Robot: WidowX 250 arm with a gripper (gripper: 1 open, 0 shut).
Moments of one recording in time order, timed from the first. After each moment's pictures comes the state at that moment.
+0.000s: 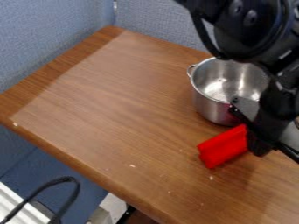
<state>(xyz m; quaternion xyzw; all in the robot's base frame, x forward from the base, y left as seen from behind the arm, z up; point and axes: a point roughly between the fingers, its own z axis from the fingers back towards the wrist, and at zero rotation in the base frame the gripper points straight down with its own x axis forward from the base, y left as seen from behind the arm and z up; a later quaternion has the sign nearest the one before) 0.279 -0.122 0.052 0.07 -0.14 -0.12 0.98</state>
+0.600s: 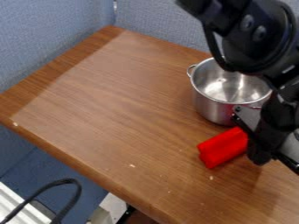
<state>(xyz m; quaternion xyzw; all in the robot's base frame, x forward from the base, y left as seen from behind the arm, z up) 0.280 -0.124 0.037 0.07 -0.13 -0.14 0.98</state>
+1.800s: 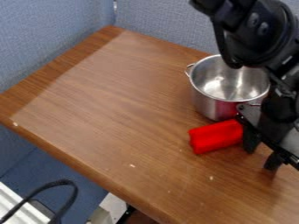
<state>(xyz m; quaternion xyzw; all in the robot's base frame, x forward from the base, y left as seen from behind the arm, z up) 0.295 -0.123 0.025 0.04 -0.11 -0.16 0.98</state>
